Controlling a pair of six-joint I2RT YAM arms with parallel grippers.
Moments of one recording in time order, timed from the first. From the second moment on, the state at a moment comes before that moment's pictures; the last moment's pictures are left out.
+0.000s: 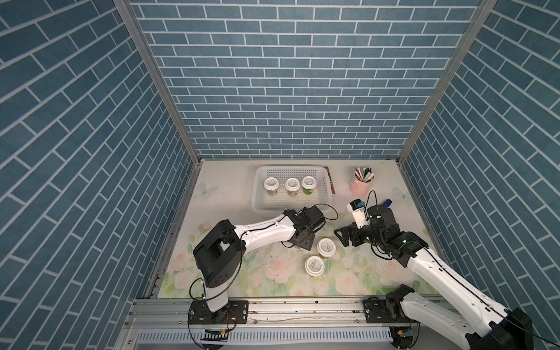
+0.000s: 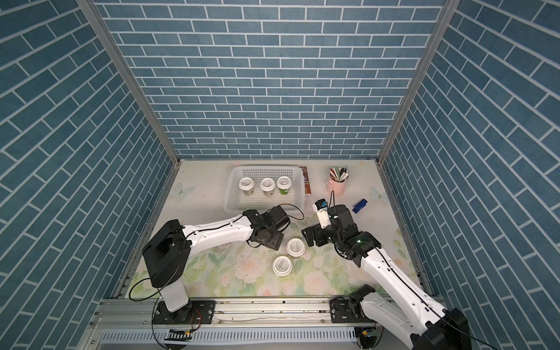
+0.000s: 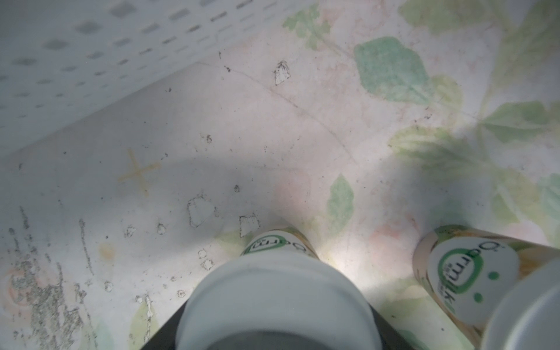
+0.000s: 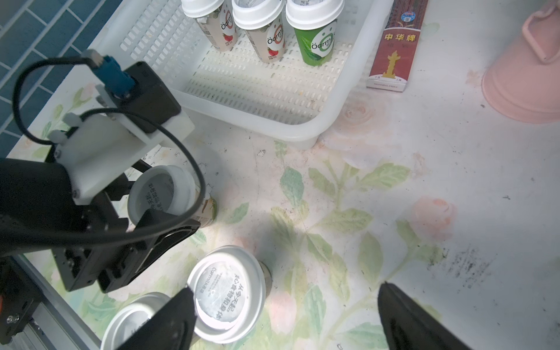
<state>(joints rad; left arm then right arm) -0.95 1.79 1.27 -0.80 -0.20 -0.56 0.54 0.93 0.69 -0.52 -0.18 0.16</state>
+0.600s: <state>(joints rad) -0.95 1.68 1.49 -1.00 -0.24 -0.54 0.54 0.95 0.69 -0.51 -0.18 0.16</state>
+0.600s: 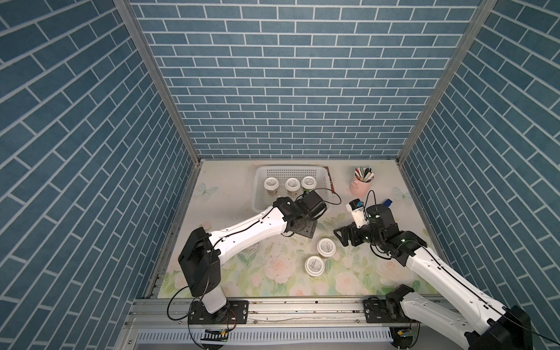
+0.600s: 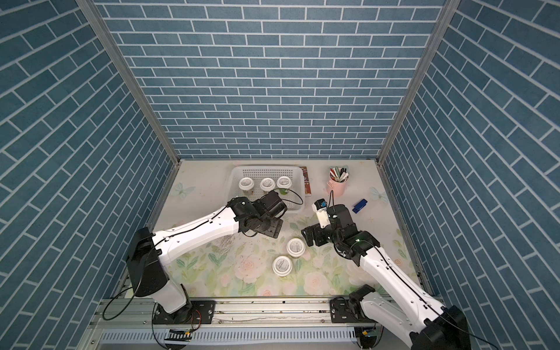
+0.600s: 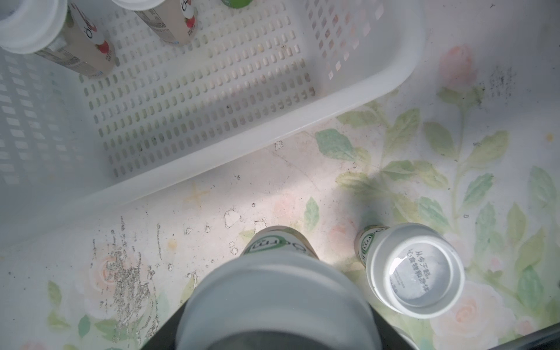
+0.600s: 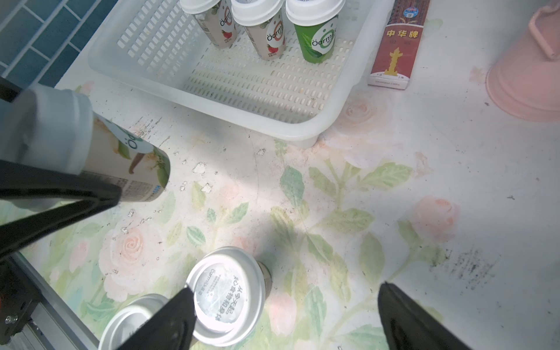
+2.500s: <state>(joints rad) -0.48 2.02 1.66 -0.95 -0.21 -0.28 0.54 1.05 0.69 -0.45 -0.21 0.15</state>
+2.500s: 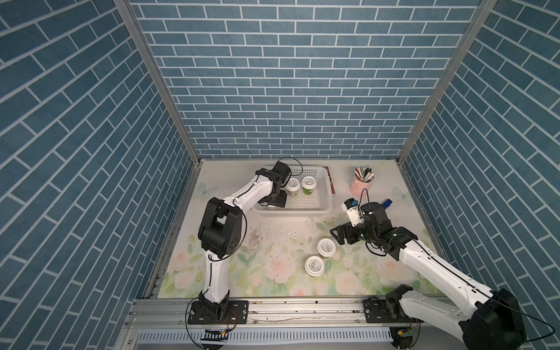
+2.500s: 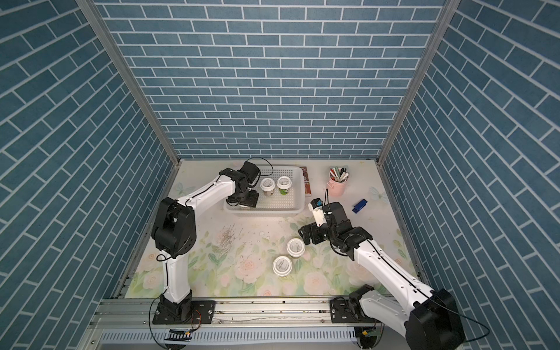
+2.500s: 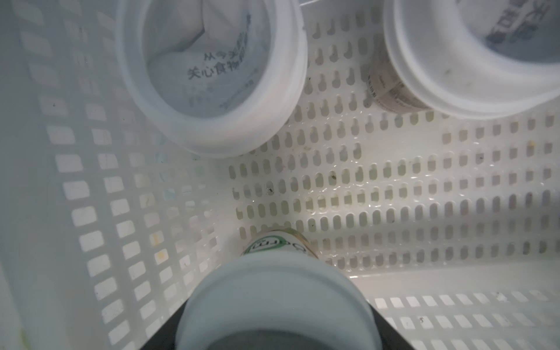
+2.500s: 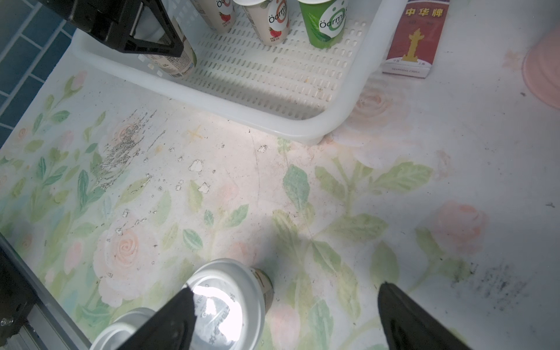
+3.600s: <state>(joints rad) -0.47 2.02 1.61 -0.88 -0.18 -0.28 0.54 1.05 0.69 -0.44 -0.21 0.15</state>
